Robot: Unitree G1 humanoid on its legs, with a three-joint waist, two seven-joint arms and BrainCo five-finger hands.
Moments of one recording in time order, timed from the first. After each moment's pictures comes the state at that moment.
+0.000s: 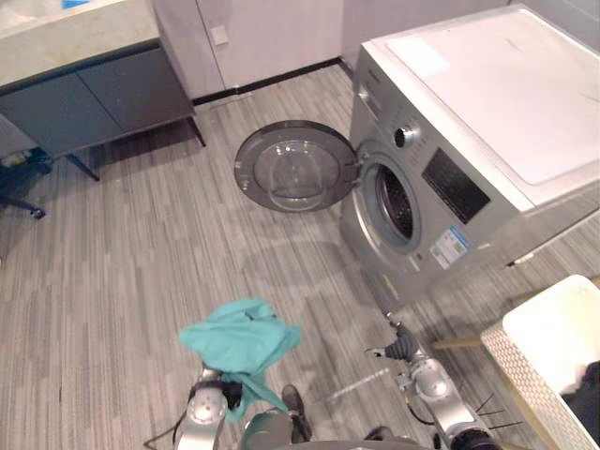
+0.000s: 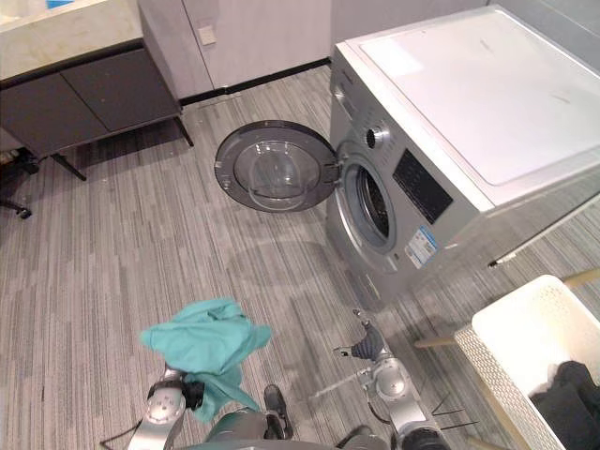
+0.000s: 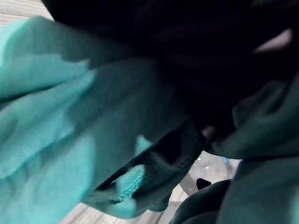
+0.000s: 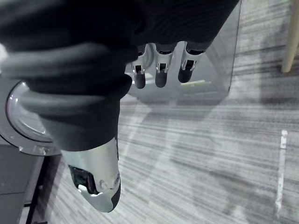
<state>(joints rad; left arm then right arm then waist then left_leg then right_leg) 0.25 0.09 0.03 0.48 0.19 -0.09 0.20 0.02 -0.16 0.09 0.68 -0.29 -0.10 -0.07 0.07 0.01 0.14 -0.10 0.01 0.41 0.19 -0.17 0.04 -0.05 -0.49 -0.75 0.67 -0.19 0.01</state>
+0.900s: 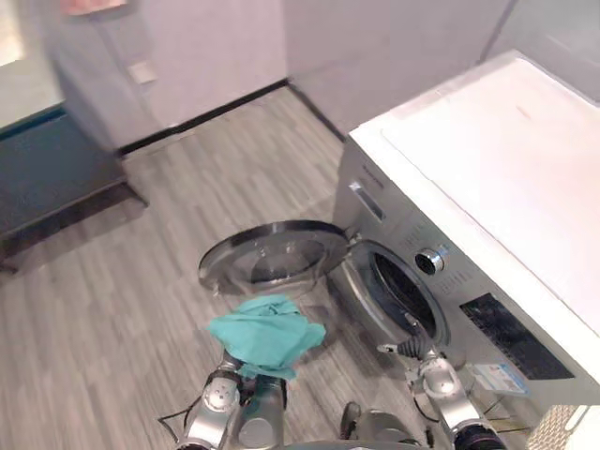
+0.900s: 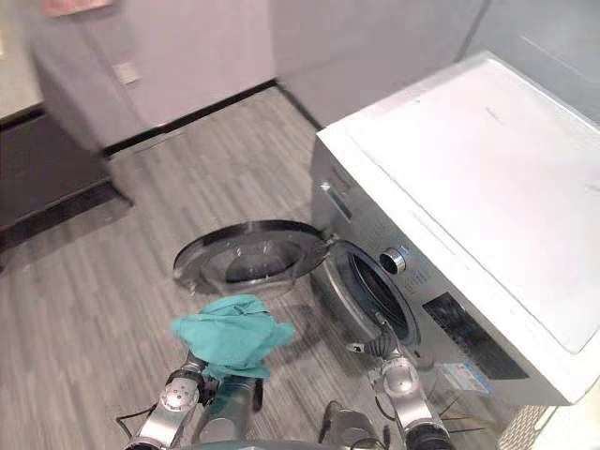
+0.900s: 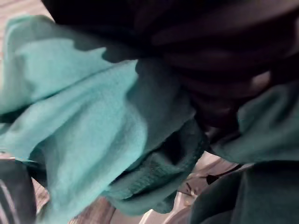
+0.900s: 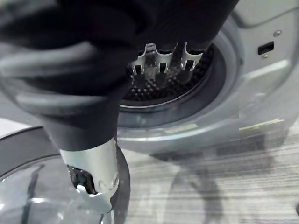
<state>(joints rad) 0.07 0.13 -0.12 0.60 0.21 -0.10 0.15 -0.01 -0.15 0.05 0.69 -0.27 -0.10 -0.13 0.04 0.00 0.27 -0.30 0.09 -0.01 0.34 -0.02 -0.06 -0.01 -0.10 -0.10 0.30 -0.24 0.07</state>
